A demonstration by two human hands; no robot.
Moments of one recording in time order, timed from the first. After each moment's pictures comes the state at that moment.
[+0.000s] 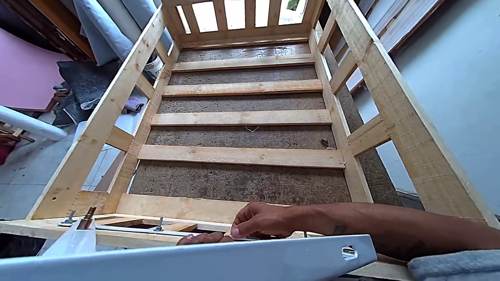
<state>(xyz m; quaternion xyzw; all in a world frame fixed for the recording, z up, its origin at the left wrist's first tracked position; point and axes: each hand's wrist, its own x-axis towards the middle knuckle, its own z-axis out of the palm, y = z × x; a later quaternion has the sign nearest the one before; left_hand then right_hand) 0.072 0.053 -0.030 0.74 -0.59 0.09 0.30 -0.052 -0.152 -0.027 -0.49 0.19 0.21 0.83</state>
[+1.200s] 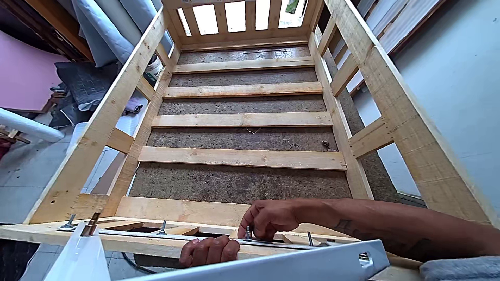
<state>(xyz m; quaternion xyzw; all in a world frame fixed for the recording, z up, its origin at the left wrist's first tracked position) 0.092 0.067 -0.064 0.73 -0.65 0.17 0.15 -0.049 -0.174 -0.029 -0.47 0.13 0.24 0.84</state>
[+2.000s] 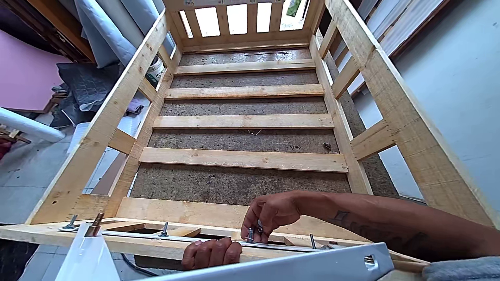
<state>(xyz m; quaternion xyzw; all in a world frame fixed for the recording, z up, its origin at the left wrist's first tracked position) 0.089 0.054 -0.048 0.72 -0.63 0.21 0.17 -0.041 -0.189 -0.023 -0.46 0.09 0.29 0.84</state>
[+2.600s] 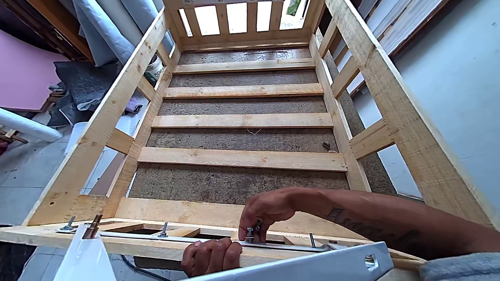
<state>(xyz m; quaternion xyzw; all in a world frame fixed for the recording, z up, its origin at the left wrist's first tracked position) 0.089 0.054 -0.047 0.72 -0.63 0.22 0.20 -0.030 -0.188 -0.013 -0.49 0.12 0.32 0.80</state>
